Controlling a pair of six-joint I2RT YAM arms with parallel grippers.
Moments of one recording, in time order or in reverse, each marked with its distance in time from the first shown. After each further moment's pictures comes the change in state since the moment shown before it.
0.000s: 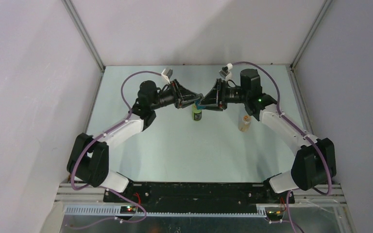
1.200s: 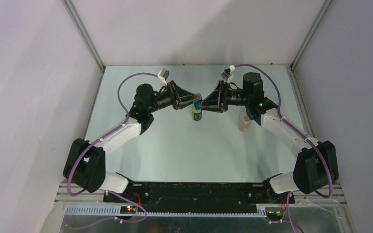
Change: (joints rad) left arm -0.001 -0.055 -0.048 0.034 -0.037 -0.018; right arm -0.010 -0.032 -0.083 0.148 -0.021 0.089
